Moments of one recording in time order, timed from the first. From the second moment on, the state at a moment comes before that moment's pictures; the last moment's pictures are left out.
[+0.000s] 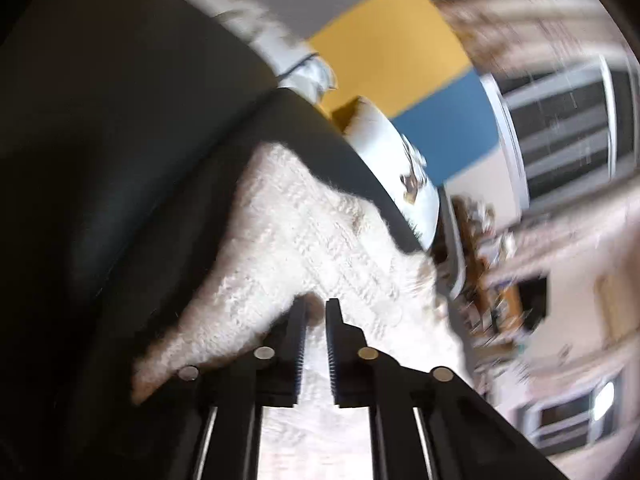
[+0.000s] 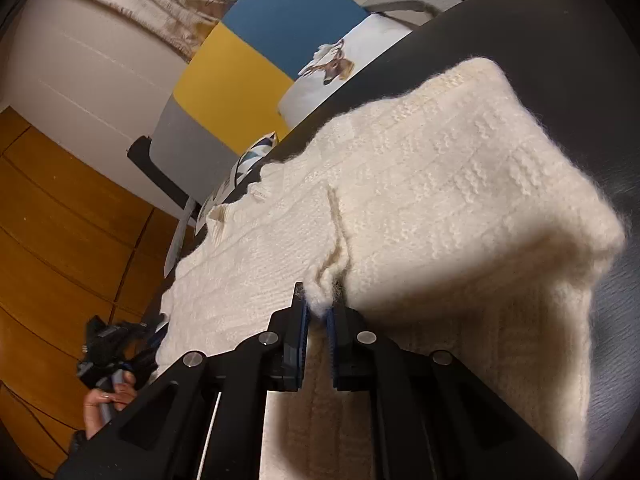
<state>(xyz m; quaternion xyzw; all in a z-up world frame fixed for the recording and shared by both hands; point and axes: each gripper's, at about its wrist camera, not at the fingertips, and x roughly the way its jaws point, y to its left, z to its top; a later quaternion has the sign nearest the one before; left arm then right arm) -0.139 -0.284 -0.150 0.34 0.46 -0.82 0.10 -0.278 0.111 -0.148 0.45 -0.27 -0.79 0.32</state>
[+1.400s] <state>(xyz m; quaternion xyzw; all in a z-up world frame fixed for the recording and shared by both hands) -0.135 -0.245 -0.115 0.35 0.29 -0.89 0.08 -0.291 0.071 -0.056 0.40 0.03 -0.86 0.32</state>
